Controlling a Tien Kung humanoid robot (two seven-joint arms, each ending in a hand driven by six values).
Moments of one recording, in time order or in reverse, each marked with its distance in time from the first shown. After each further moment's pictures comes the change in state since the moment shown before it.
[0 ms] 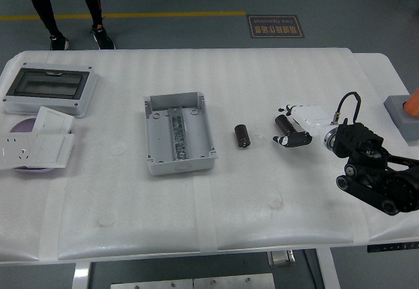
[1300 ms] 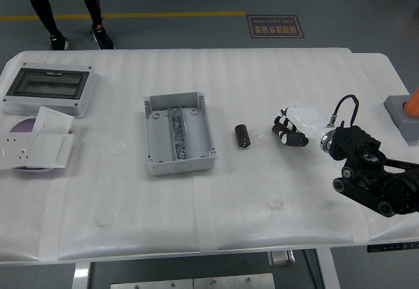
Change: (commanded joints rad) left arm -0.013 0.005 0.006 0.003 0.014 -0.007 -0.016; right arm -0.006 0.010 -0.018 0.004 0.026 -0.023 0.033
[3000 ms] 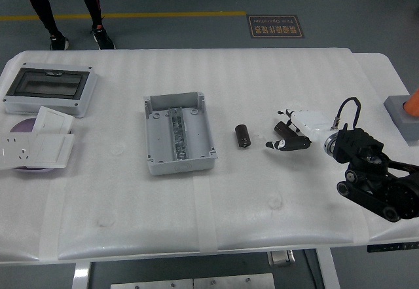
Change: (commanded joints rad) left arm 0.003 -0.001 -0.004 -0.001 0.000 0.004 0.003; right arm -0.037 -0.019 0.046 0.032 -0.081 0.038 -0.047
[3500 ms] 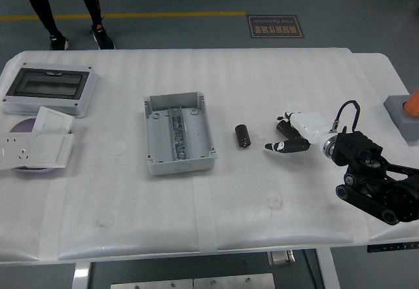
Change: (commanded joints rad) left arm -0.002 0.001 0.003 -0.001 -0.006 0.008 -0.010; right arm -0.008 0.007 -0.010 -0.004 0.007 -0.029 0.002
